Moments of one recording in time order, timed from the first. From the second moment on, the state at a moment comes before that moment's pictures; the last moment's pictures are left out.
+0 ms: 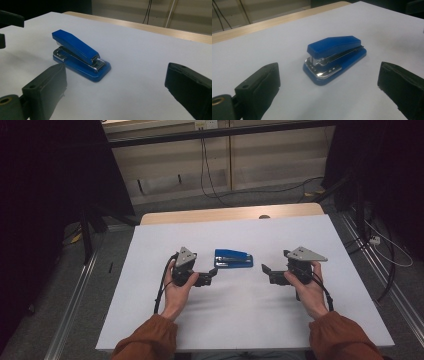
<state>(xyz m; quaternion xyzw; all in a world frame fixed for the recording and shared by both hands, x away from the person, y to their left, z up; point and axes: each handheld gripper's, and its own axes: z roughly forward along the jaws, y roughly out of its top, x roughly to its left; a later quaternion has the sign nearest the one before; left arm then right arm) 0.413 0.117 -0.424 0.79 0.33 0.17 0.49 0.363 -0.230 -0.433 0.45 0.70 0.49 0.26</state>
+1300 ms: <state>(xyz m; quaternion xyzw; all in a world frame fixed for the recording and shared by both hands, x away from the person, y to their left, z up) 0.346 0.186 -0.414 0.75 0.37 0.24 0.50 0.306 -0.259 -0.429 0.47 0.66 0.49 0.31</state>
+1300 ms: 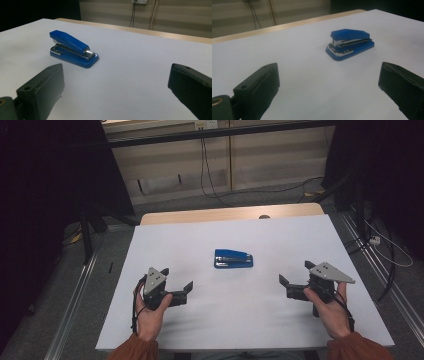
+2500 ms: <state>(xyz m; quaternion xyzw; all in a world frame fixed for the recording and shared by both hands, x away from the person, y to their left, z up) 0.314 0.221 -0.420 0.73 0.41 0.24 0.49 0.266 -0.290 -0.438 0.49 0.64 0.48 0.34</state>
